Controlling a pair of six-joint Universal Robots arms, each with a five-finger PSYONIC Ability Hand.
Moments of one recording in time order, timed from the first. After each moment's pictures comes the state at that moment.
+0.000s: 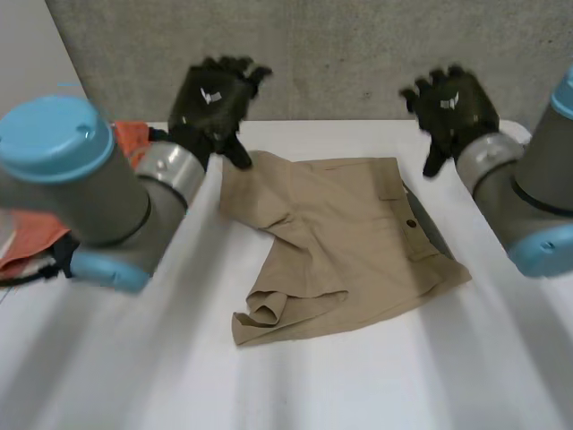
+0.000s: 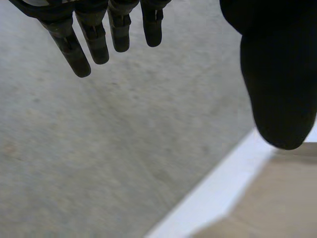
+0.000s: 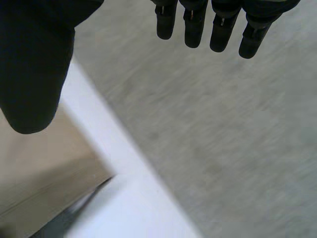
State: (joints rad) left arm 4.19 -2.02 -1.30 3.49 -1.47 3.41; right arm 1.92 -1.12 1.24 -0.11 1.47 2.57; left_hand 0.19 0.21 0.22 0.20 0.05; right_hand 0.22 0.21 0.21 0.22 0.05
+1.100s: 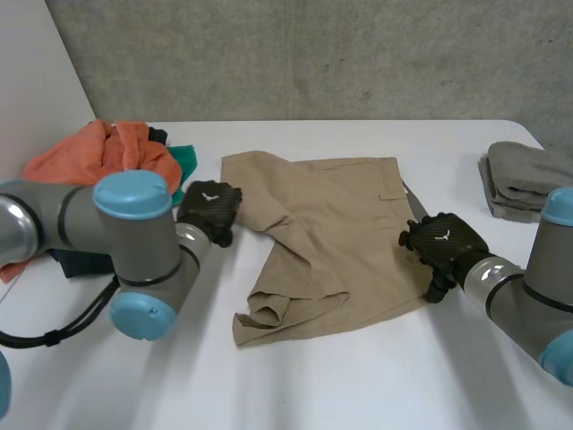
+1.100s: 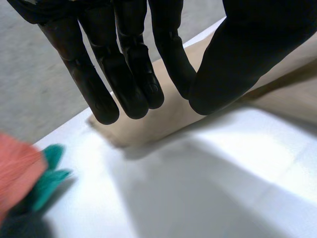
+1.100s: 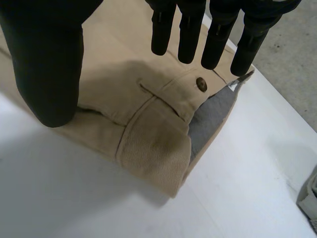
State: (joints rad) left arm 4.21 -2.29 -1.28 3.34 -1.63 3.41; right arm 1.80 -1.10 1.68 -0.13 1.31 2.50; left_hand 1.17 1.20 1.19 1.20 0.99; right_hand 0.40 0.38 0.39 0.40 0.24
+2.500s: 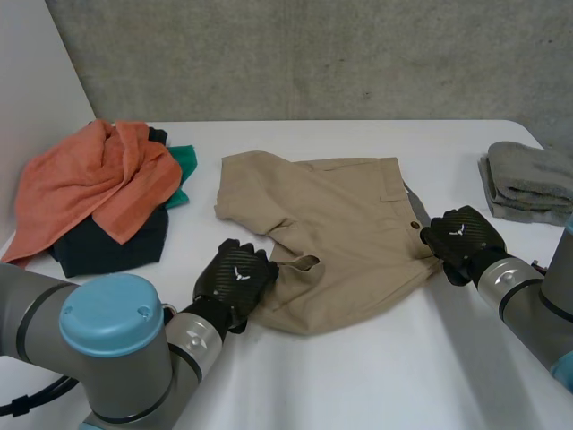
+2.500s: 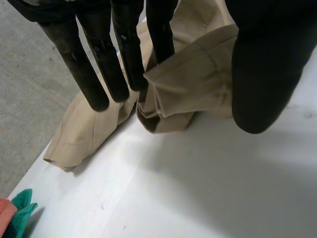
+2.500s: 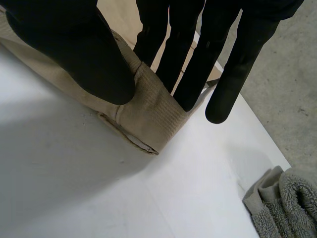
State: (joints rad) left arm 4.07 -2.02 -1.84 3.59 -1.54 3.73; right arm 1.75 -1.15 1.78 -0.28 1.29 2.41; left_hand 0.60 0.60 0.59 0.59 0.42; right_hand 1.08 1.18 1.18 1.20 1.01
